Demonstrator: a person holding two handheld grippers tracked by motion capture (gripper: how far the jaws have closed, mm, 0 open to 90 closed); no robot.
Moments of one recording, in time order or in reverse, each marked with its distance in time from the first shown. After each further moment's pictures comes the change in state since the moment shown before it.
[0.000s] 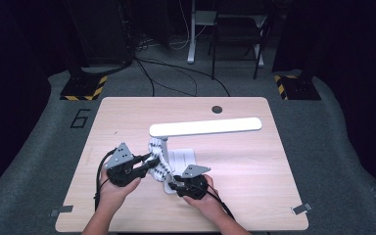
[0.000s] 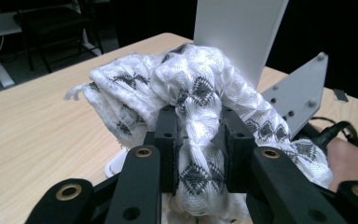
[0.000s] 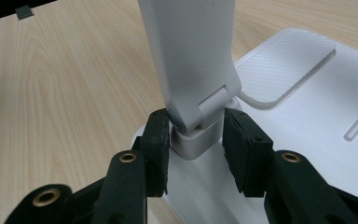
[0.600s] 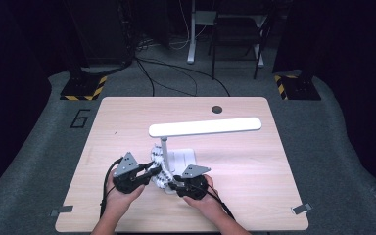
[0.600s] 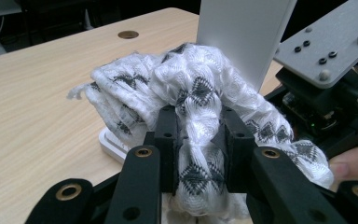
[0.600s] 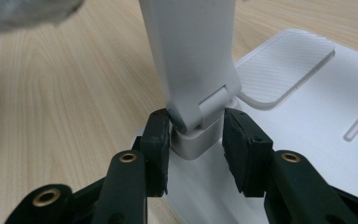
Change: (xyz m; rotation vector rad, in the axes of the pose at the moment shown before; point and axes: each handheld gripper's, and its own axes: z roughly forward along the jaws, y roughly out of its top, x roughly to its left) left arm 0.000 -0.040 0.020 0.031 0.023 -0.020; right arm 0.000 -0.001 0.000 -0.002 -0.003 -0.008
